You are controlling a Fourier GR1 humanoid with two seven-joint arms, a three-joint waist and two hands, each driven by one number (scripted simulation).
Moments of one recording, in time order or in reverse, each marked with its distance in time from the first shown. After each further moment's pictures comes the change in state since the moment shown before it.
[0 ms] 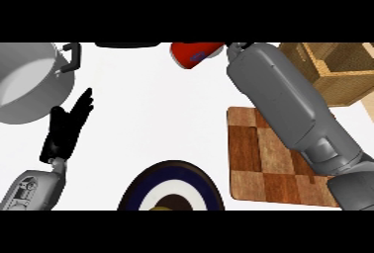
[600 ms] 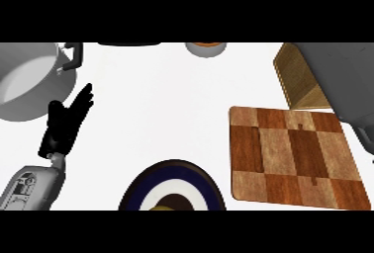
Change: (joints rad) left arm -0.029 -0.007 0.023 -0.003 -0.009 -0.026 0.023; right arm -0.170 -0.170 -0.107 -0.108 0.057 0.142 0.239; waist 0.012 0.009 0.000
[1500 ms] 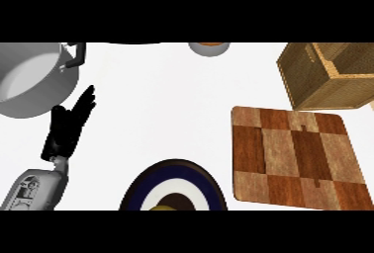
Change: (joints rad) left arm 0.022 -0.025 0.003 -0.024 -0.030 -0.003 -0.015; right arm 0.011 -0.294 0.042 0.337 0.206 0.222 -0.158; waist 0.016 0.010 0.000
